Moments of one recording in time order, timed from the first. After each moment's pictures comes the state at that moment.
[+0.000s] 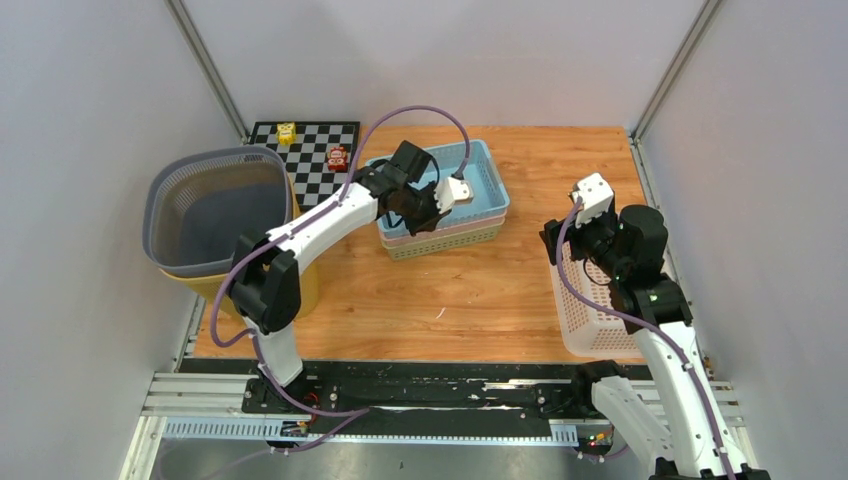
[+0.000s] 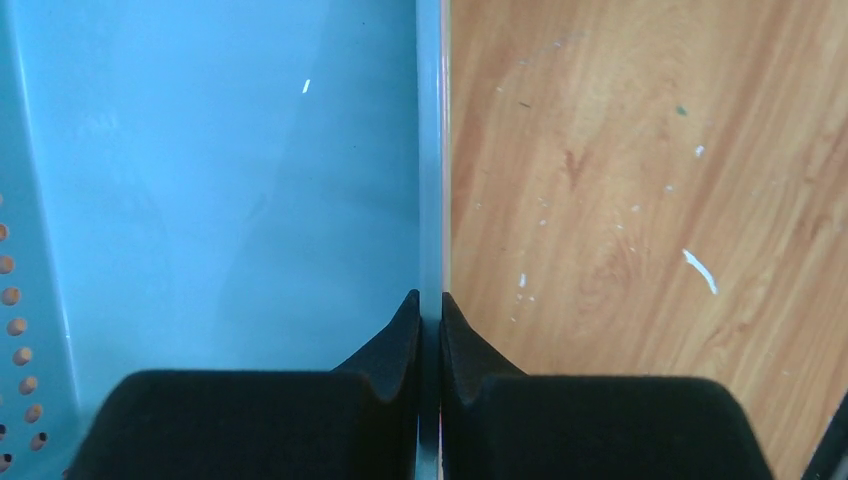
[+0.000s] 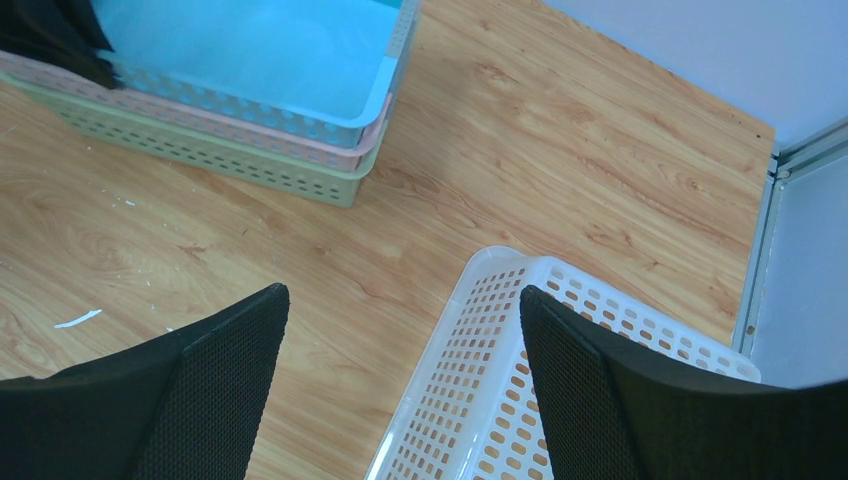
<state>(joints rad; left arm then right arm) -0.62 1.83 1.57 -0.67 0.36 0.61 0.15 0.72 0.85 -0.44 -0.26 -0.28</state>
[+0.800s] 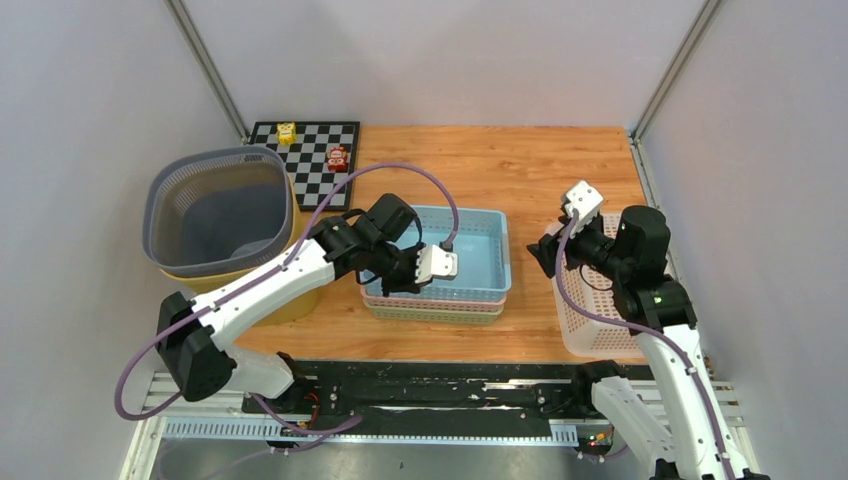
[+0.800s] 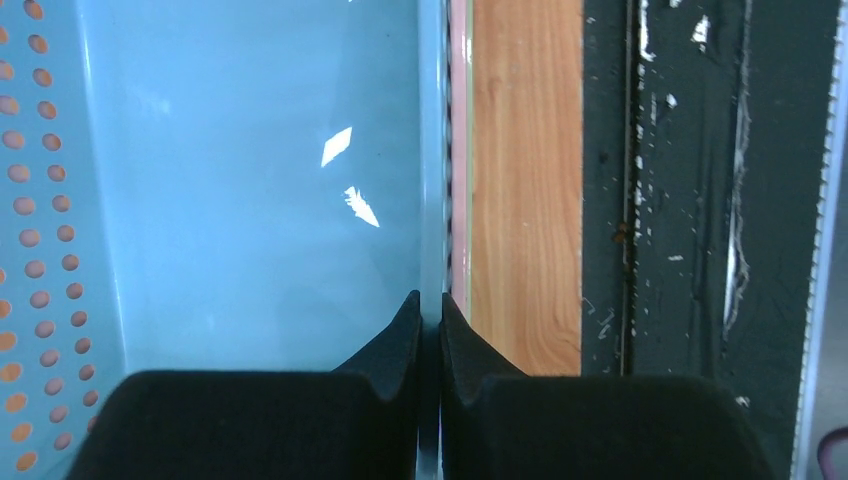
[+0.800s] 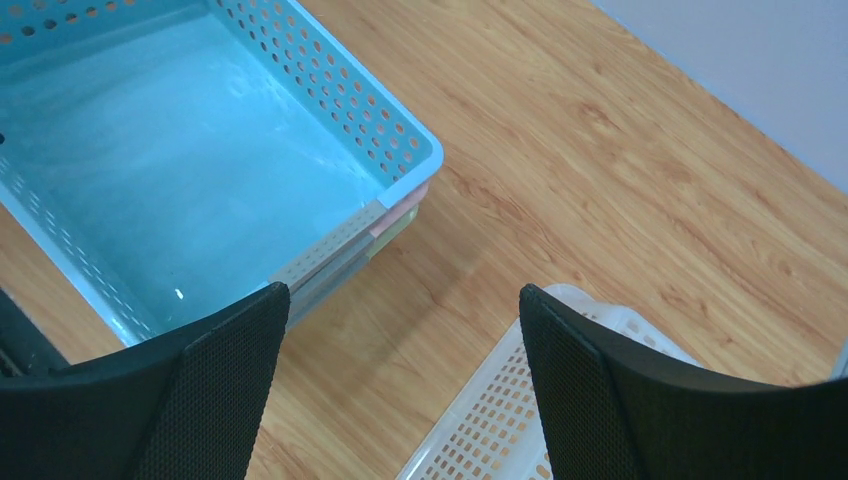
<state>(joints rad) -0.82 1.37 1.21 -0.84 0.44 0.69 0.15 0.71 0.87 -0.50 -0.47 -0.33</state>
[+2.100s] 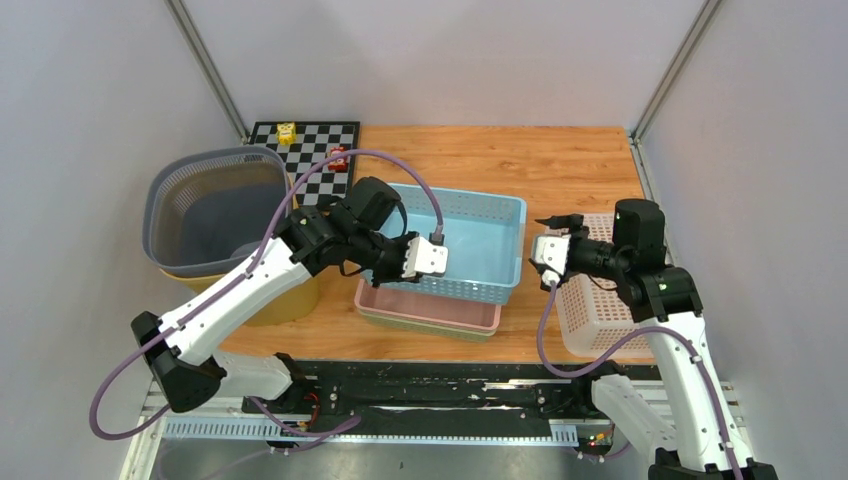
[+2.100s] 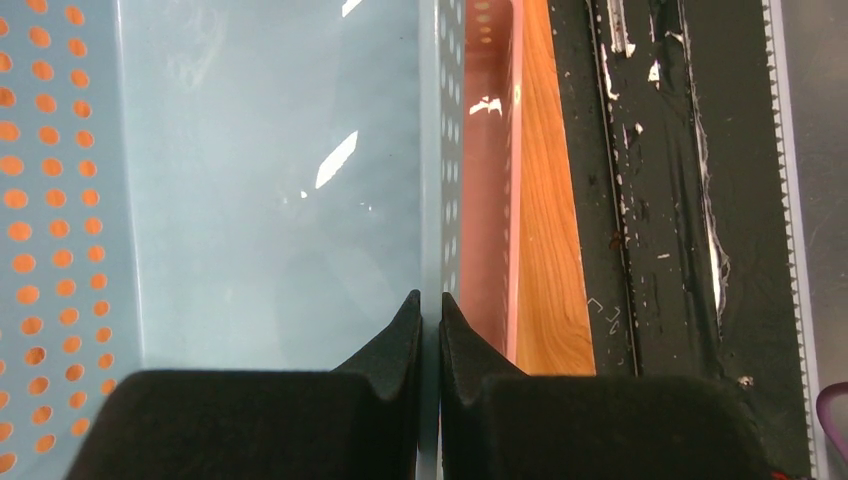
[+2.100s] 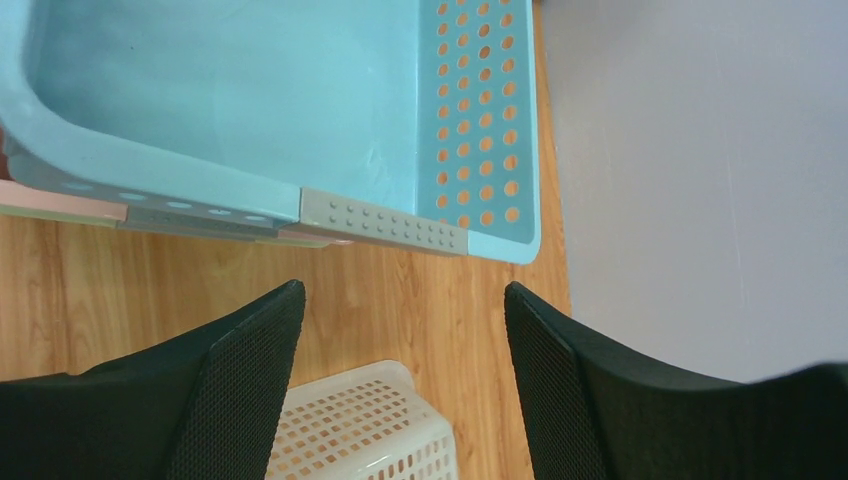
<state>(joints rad) -0.83 1.26 1.36 -0.99 0.50 0.79 0.15 0.78 0.99 -0.79 -0.79 -1.27</state>
